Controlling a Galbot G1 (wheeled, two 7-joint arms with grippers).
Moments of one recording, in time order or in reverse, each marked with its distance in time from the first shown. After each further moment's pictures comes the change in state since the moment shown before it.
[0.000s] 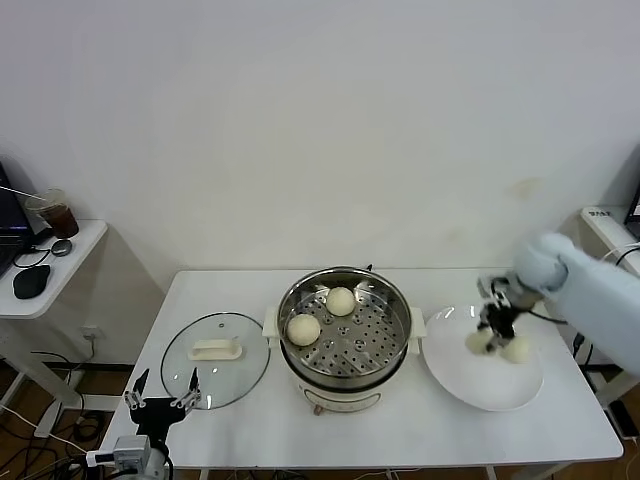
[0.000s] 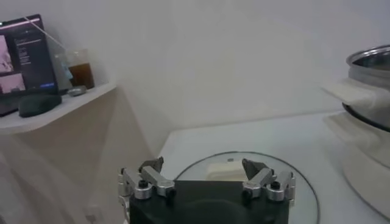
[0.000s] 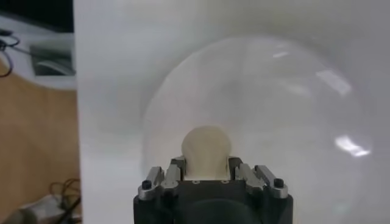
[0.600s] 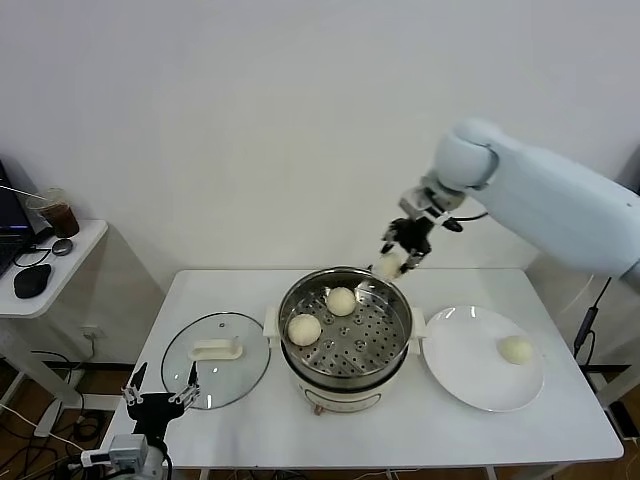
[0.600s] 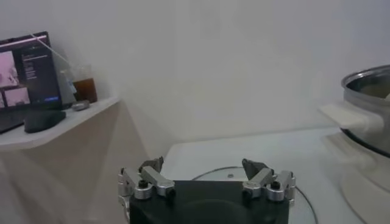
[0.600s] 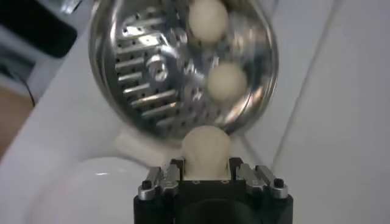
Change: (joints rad) left arm 0.011 -0.007 0.001 -0.042 -0.003 -0.002 -0.002; right arm 0.360 0.256 -0.255 0.100 0.151 0.449 0.019
